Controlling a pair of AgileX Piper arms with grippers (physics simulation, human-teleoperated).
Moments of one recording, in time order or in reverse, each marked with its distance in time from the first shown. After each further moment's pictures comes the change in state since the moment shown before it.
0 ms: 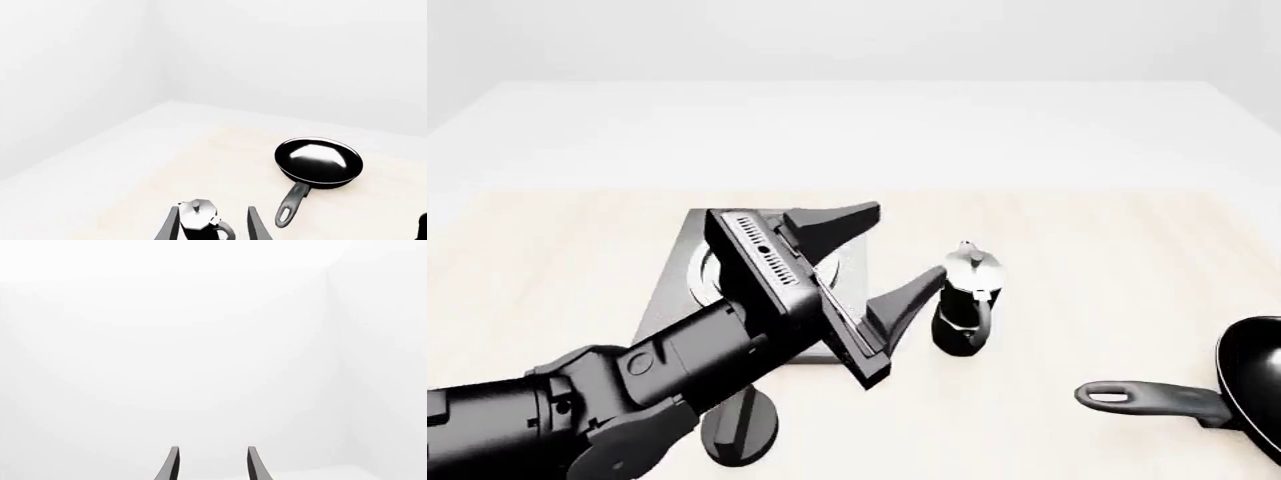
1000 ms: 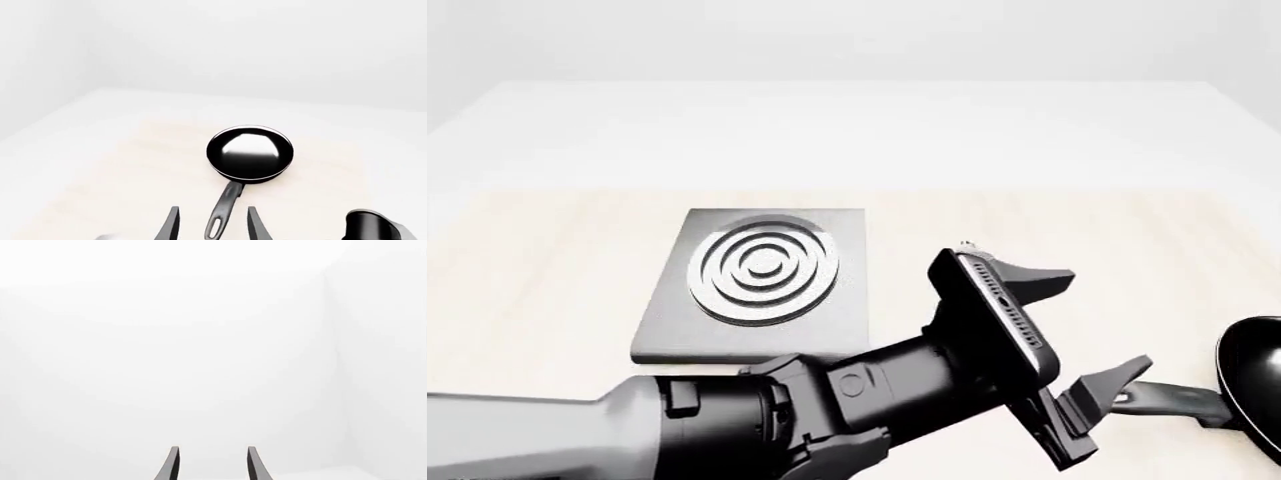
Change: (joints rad) left arm -0.235 0.350 -0.346 0.112 -0.024; right arm -0.010 0.000 -0.077 0.069 0.013
